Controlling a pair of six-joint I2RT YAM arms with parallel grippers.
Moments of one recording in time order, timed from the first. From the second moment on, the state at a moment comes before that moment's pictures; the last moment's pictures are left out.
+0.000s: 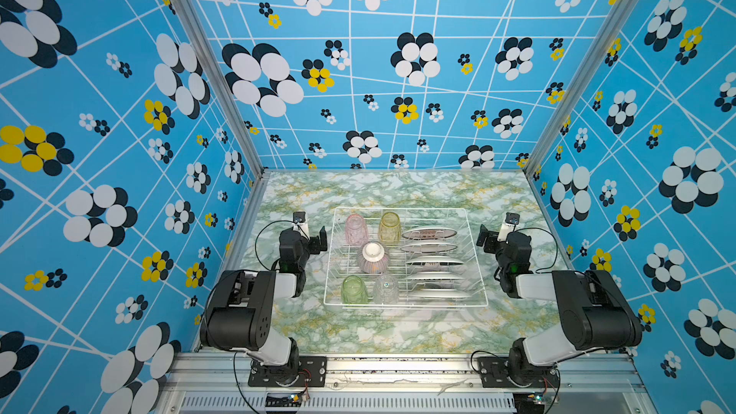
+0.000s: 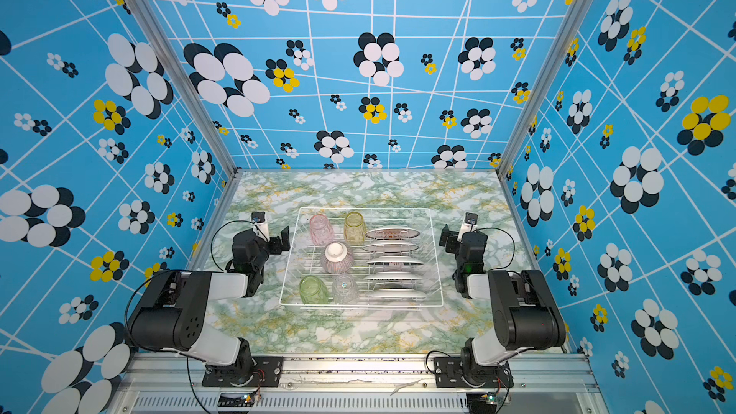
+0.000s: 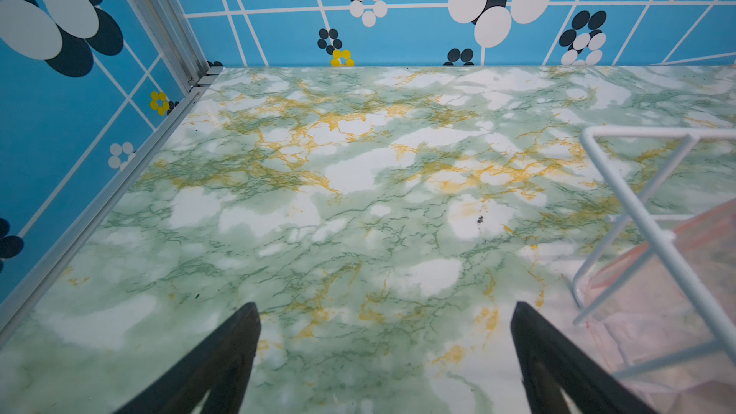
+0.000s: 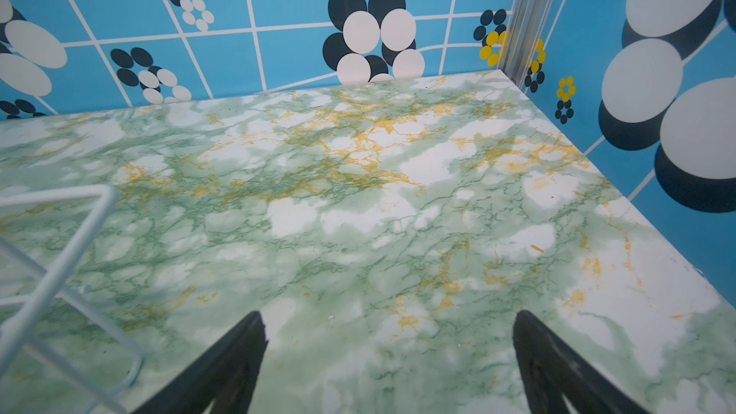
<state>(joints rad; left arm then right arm) -0.03 1.54 0.40 0.81 0.01 -0.01 0.01 1.54 0.38 0.84 0.18 0.06</state>
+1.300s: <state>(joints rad) -0.36 1.36 1.08 -0.08 0.11 0.02 0.01 1.08 0.78 -0.08 0.01 0.21</state>
